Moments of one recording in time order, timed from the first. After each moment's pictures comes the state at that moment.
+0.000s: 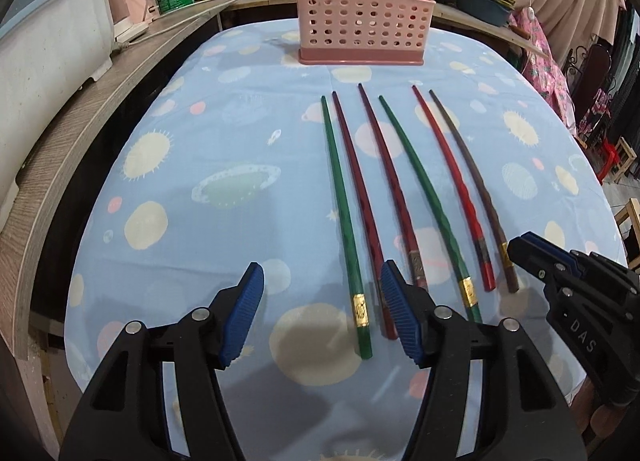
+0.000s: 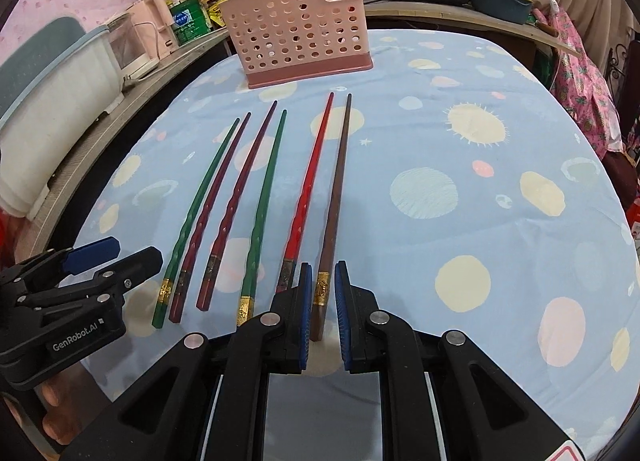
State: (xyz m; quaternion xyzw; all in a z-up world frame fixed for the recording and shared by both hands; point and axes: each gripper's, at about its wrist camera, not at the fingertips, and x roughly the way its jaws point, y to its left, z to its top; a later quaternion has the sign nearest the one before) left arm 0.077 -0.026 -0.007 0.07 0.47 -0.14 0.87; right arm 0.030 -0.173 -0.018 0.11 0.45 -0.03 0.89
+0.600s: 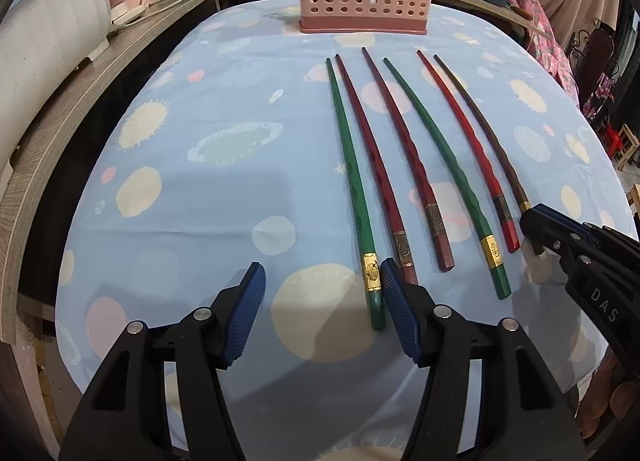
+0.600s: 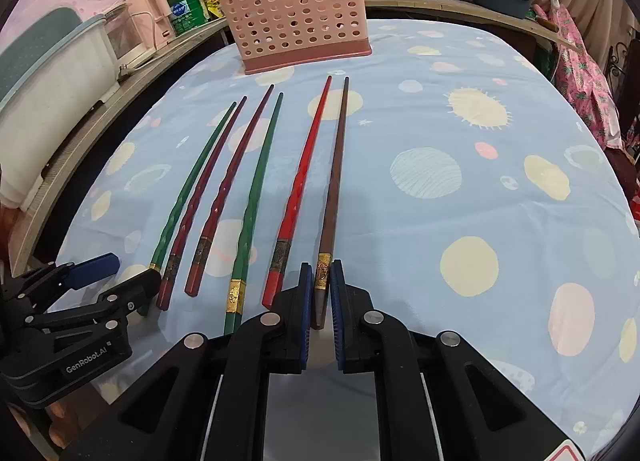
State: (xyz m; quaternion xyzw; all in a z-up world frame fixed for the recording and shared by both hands) left arm 0.068 -0.021 -0.030 0.08 0.49 -0.14 0.86; right arm 0.029 -0.171 -0.028 0.11 0.46 -0.03 0.88
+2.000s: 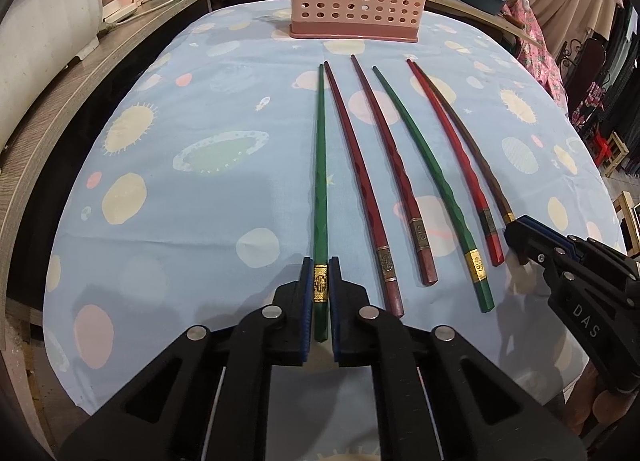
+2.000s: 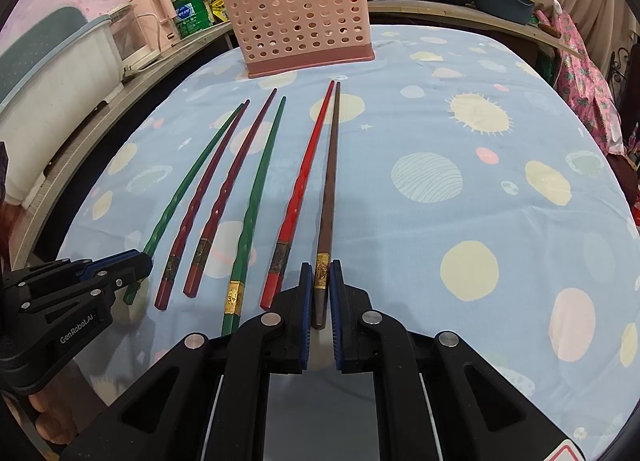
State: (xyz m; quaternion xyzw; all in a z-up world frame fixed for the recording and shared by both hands) left arm 0.074 -0.024 -0.027 0.06 0.49 -0.16 0.85; right arm 0.027 -0.171 -0.030 0.10 0.45 -0.03 0.89
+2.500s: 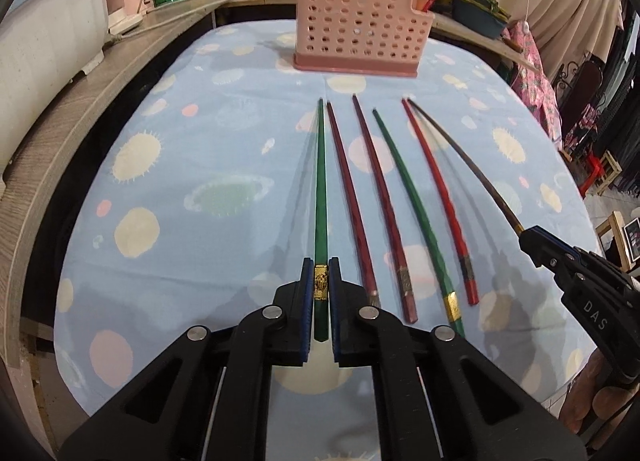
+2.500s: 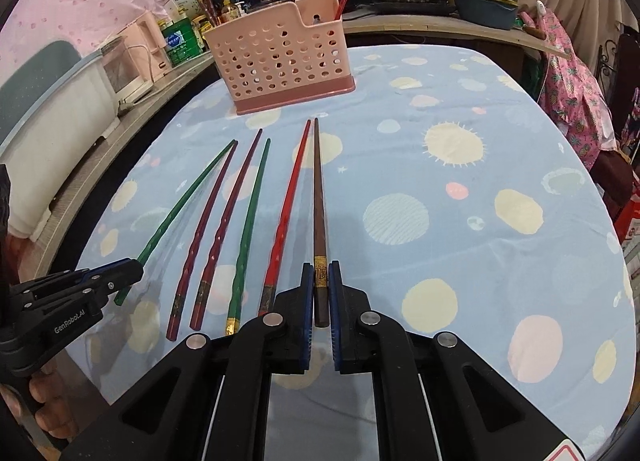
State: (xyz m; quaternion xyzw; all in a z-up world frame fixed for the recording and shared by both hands) left arm 0.089 -0.019 0.008 0.03 0.47 -0.17 0.86; right arm 0.029 -0.196 0.001 0.13 0.42 -0.04 0.90
